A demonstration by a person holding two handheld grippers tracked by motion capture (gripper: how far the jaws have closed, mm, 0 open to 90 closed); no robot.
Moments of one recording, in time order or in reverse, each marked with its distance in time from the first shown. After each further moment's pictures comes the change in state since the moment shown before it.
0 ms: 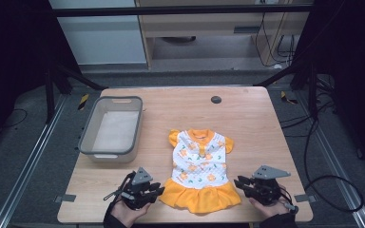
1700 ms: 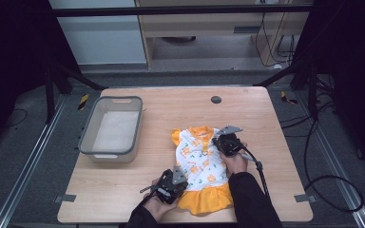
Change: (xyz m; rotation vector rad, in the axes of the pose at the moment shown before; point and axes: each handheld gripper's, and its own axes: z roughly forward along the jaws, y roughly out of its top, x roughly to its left) left arm -0.041 0.024 0.081 0.067 0.030 0.187; right arm -0.053 0.080 0.157 0.030 -0.168 -0.065
